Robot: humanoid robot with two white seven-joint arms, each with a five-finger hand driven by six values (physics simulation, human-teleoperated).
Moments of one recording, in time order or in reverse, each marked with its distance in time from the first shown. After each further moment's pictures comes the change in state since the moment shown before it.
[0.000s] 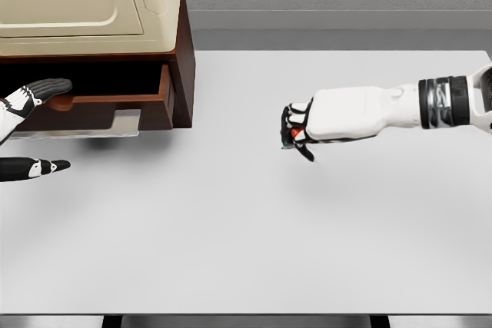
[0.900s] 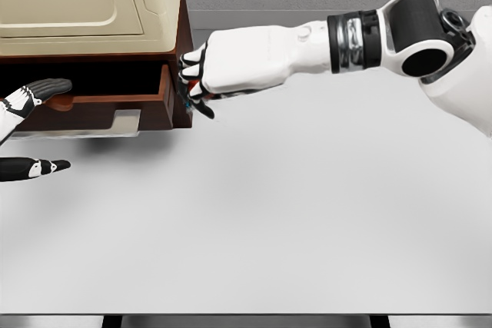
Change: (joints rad) left arm 0.000 -0.001 0.000 0.000 0.001 0.000 0.000; right arm -0.210 0.357 -0.008 0.117 0.002 -0.001 0.000
